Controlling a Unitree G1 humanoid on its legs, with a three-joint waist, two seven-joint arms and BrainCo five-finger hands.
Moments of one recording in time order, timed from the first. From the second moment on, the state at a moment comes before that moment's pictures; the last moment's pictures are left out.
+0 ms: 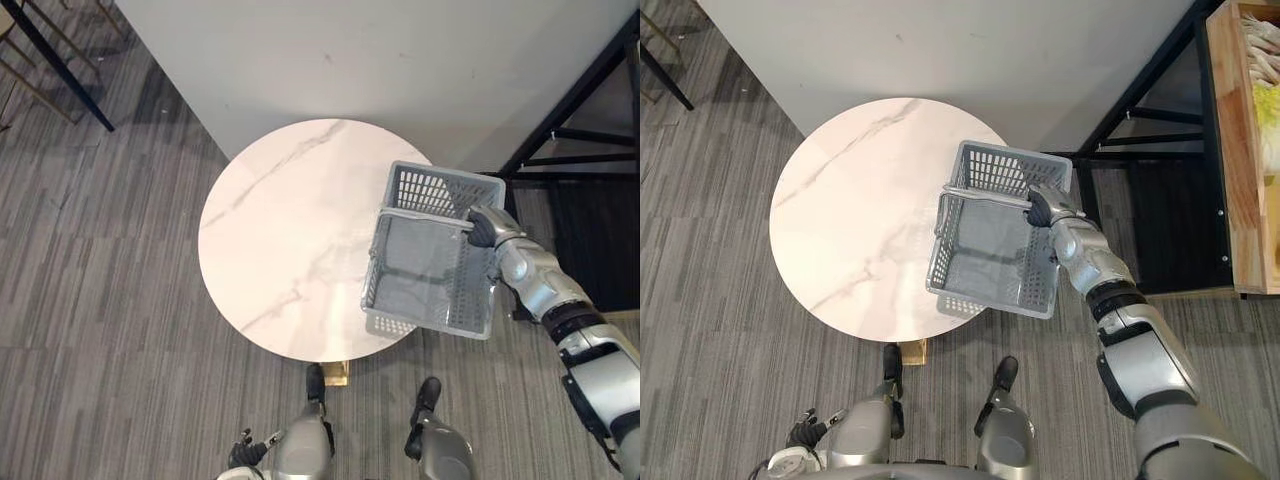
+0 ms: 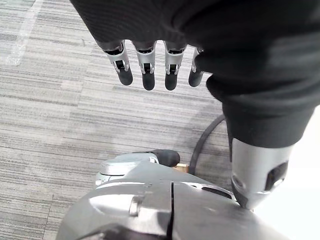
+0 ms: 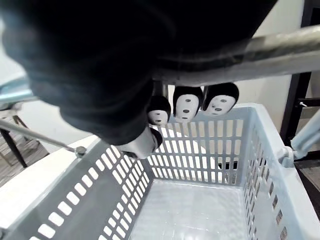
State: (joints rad) left arm 0.08 0.13 0.08 1.06 -0.10 -0.12 0.15; right arm -0.77 -0.58 0.41 0.78 -0.63 -0.13 -0.06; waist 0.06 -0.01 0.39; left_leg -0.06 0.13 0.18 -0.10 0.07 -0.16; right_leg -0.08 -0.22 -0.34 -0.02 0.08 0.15
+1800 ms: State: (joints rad) left arm 0.11 0.18 0.04 1.12 0.06 -0.08 0.11; right arm -0.51 -0.71 0.56 0.06 -0.51 -0.27 0.07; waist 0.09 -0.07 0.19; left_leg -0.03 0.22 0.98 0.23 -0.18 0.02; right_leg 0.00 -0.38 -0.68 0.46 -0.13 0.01
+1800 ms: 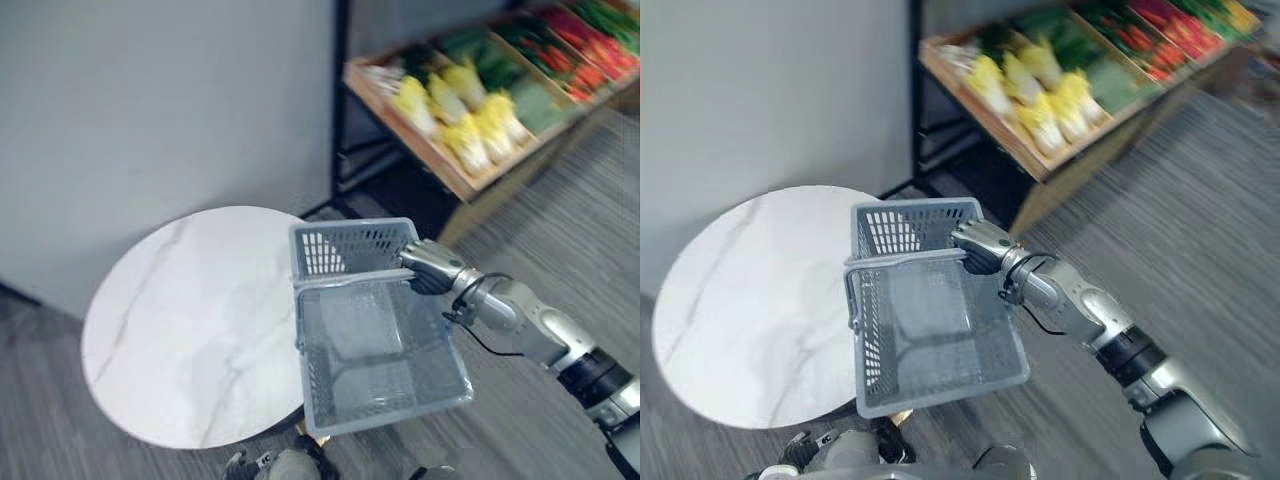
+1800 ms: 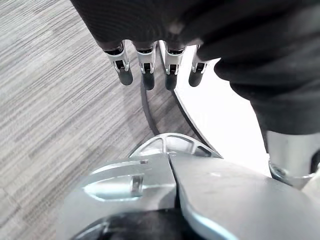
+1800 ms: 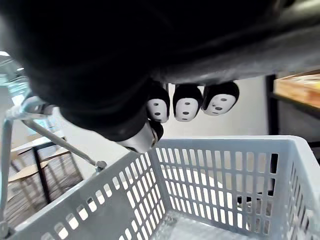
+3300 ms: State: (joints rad) left arm 0.17 0.16 0.02 1.03 0.06 -0.11 0.11; right arm 0.06 -0.52 0.01 0.30 -0.50 -0.18 -0.01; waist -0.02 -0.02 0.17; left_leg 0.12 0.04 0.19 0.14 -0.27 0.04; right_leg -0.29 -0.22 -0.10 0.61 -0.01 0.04
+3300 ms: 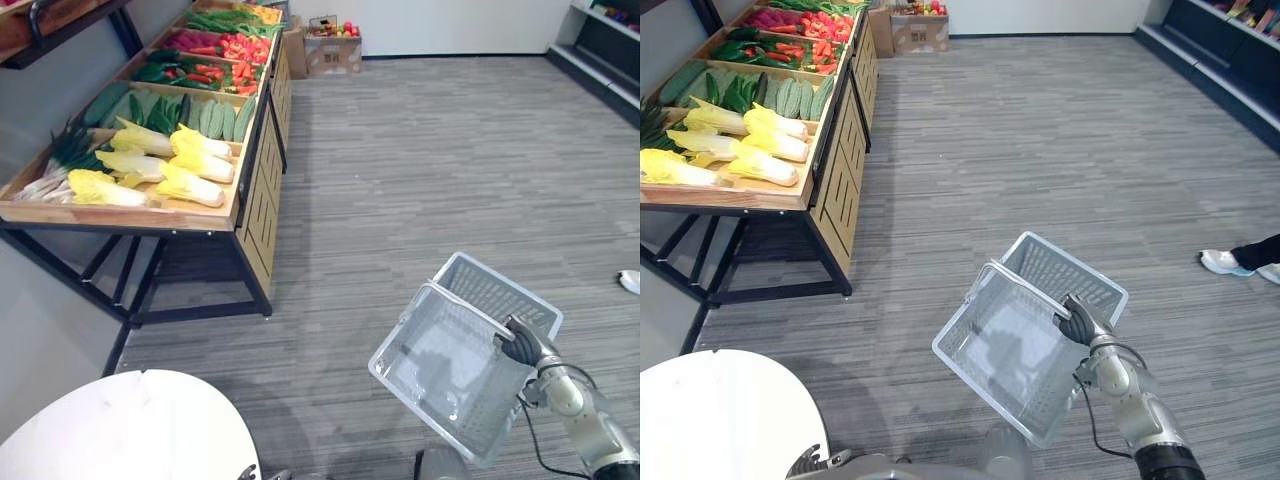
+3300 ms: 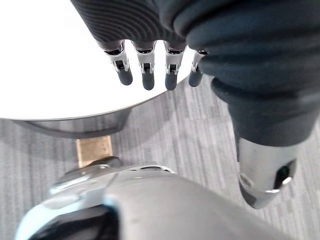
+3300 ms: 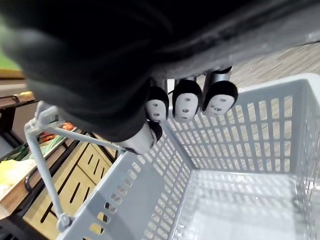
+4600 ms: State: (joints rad) left arm 0.20 0.11 0.13 1.05 0.10 -0.08 0.11; right arm 0.01 -0.39 -0.10 0.53 -0.50 -0.11 -0.12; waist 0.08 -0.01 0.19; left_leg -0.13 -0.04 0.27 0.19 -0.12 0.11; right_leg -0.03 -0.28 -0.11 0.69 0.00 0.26
